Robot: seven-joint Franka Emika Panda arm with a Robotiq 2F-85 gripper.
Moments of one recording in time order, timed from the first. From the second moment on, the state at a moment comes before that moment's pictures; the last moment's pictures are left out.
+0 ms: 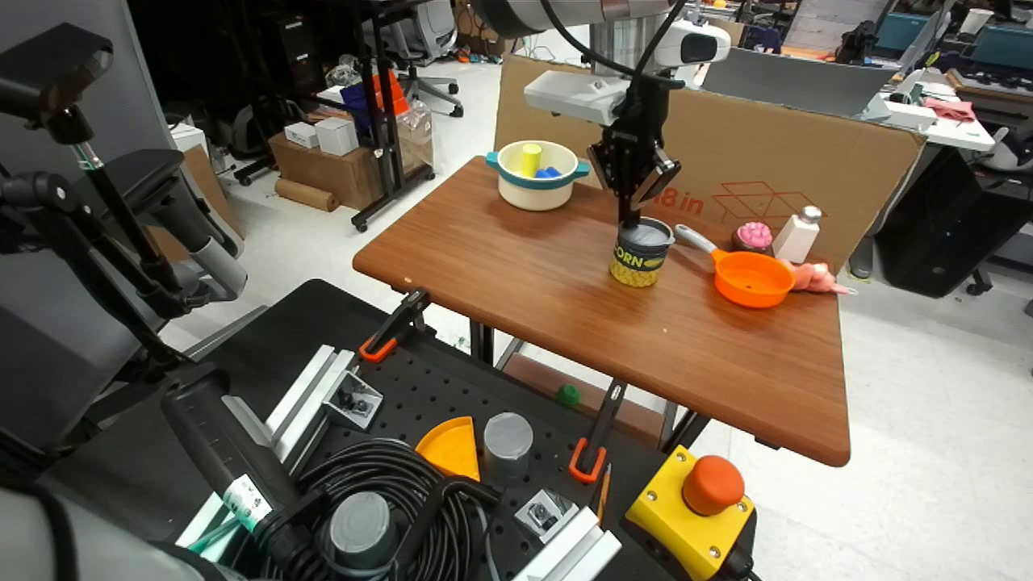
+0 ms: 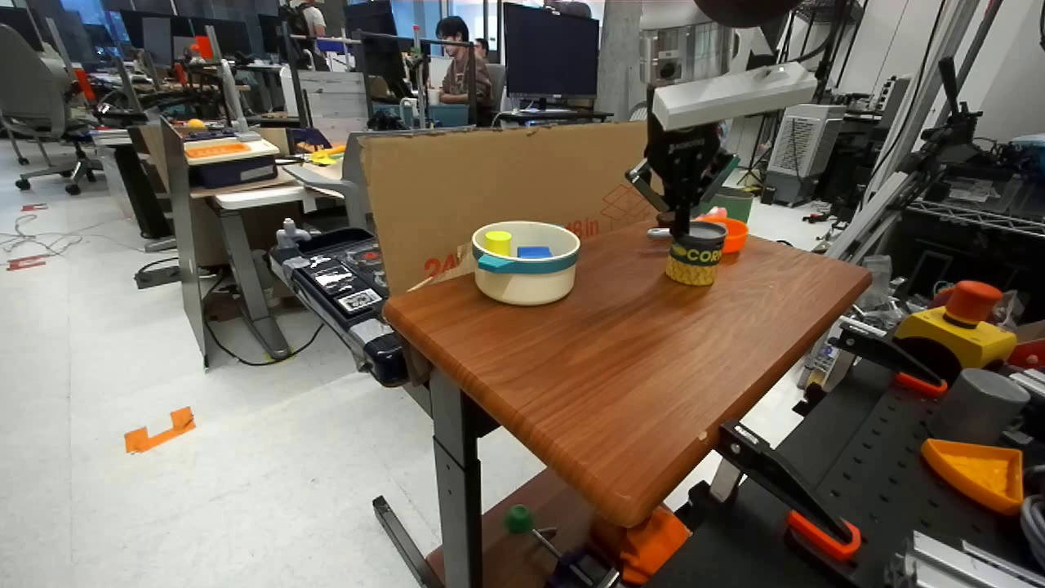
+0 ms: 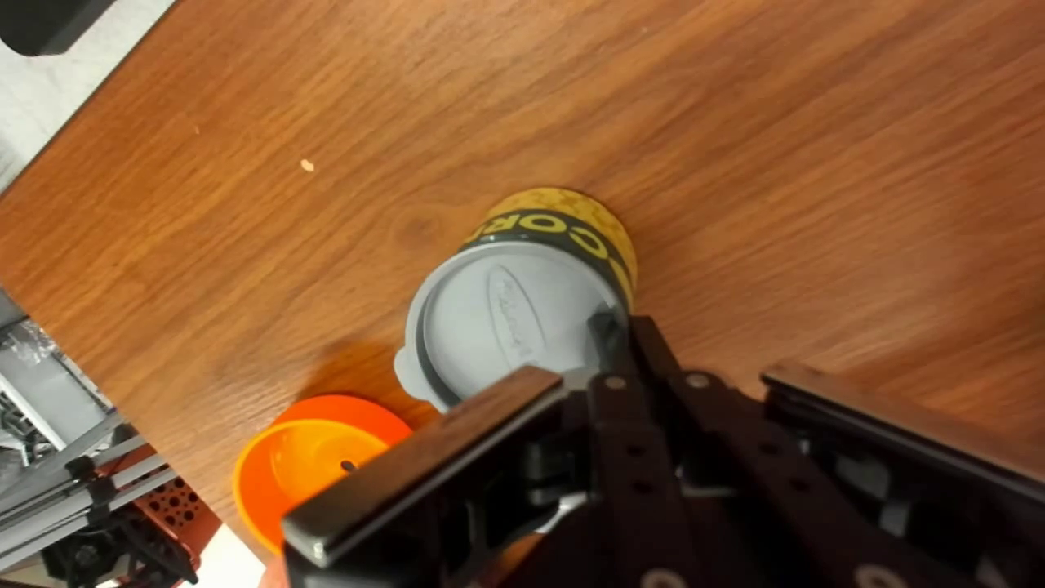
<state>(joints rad) 0.12 0.36 -0.13 -2.15 -0.33 2.45 0.75</state>
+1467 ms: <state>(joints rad) 0.13 0.03 -0.05 -2.36 -0.37 2.58 0.65</state>
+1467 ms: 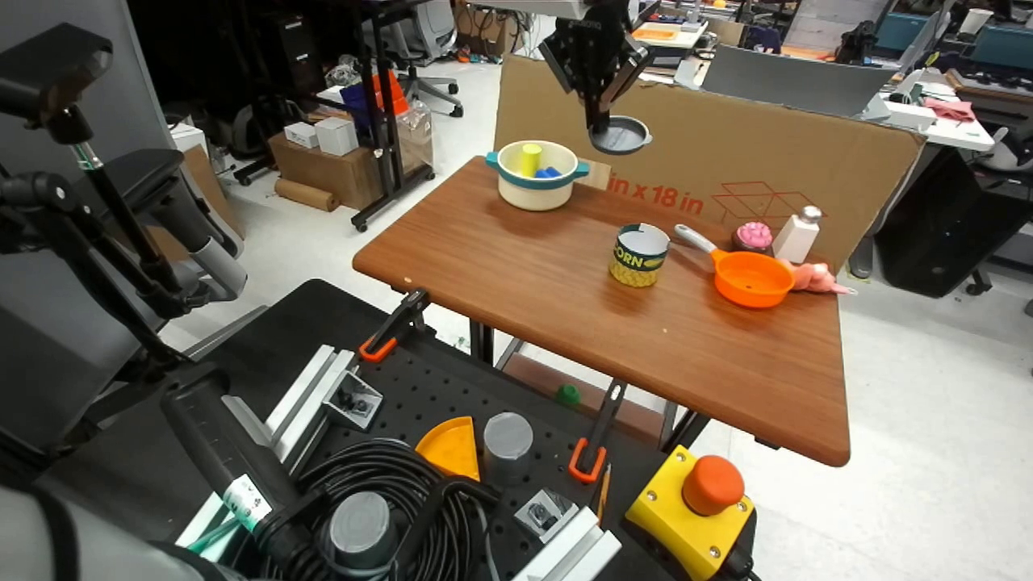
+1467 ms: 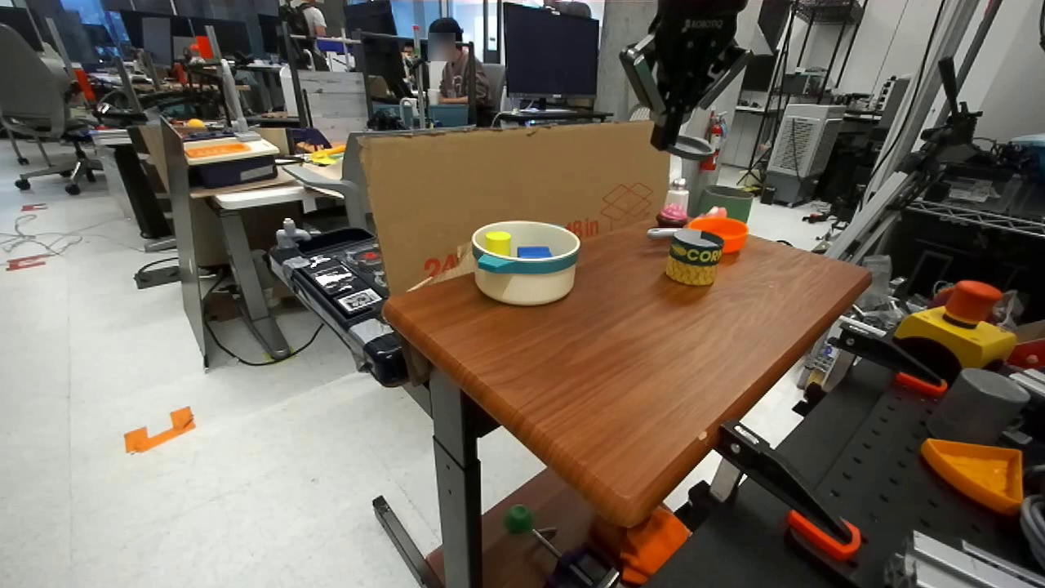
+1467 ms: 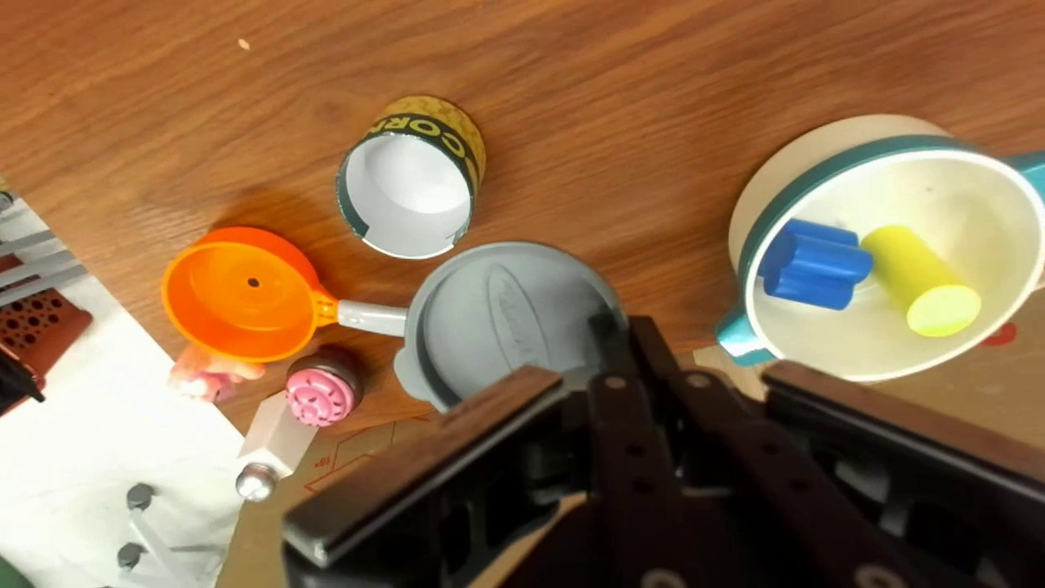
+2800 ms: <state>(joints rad) 0.07 -0.08 0.01 -2.50 -0.41 2.56 0.68</state>
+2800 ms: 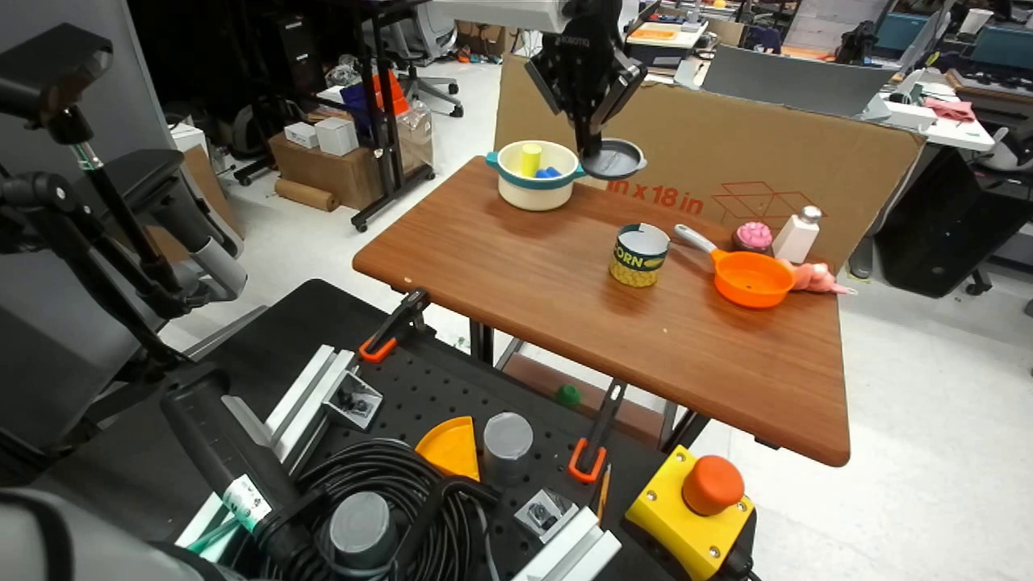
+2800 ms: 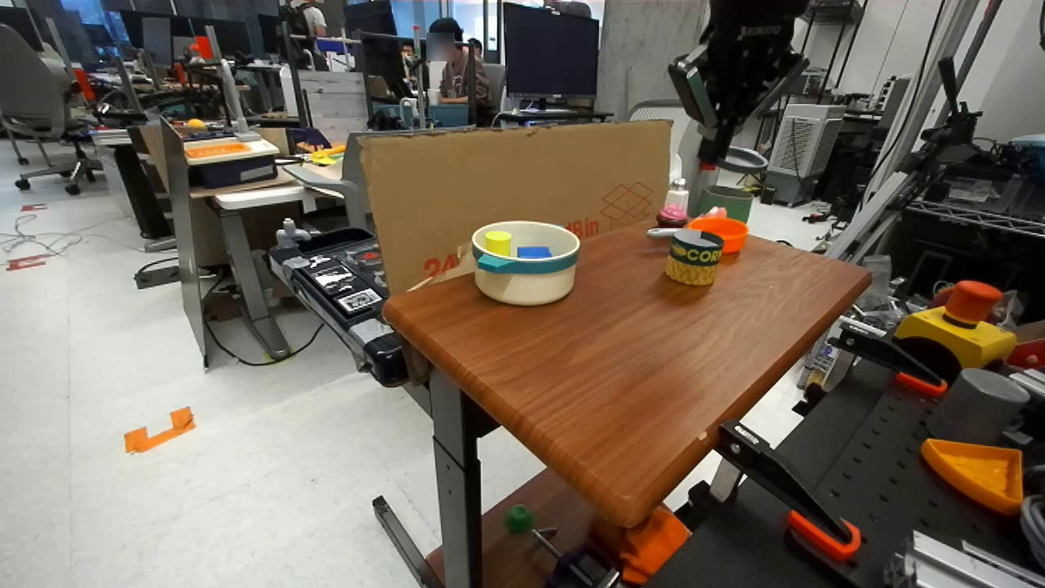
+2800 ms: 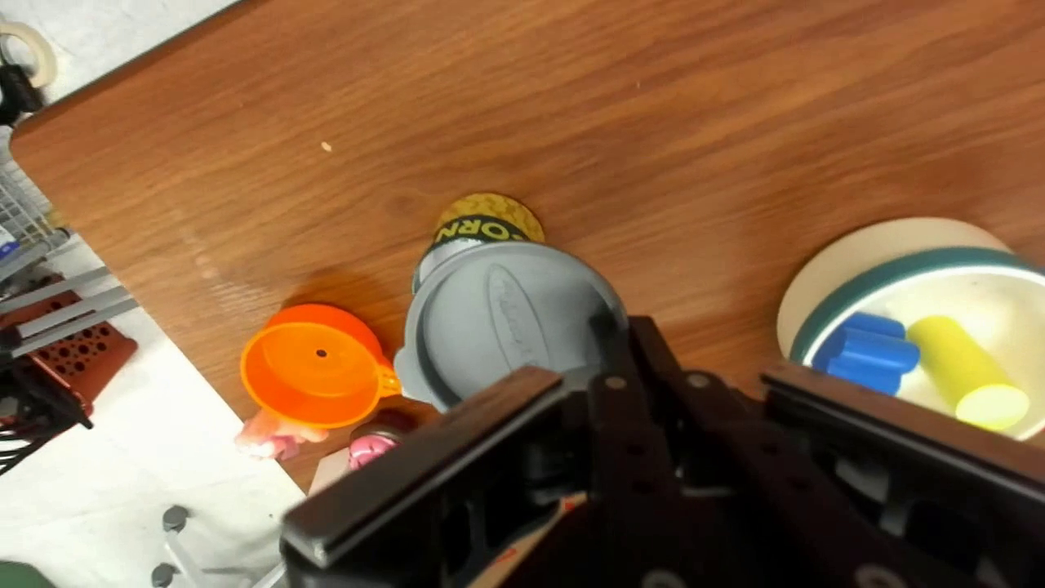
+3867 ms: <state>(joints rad) 0.03 -0.03 0.05 -2.54 -0.23 2.49 0.39</state>
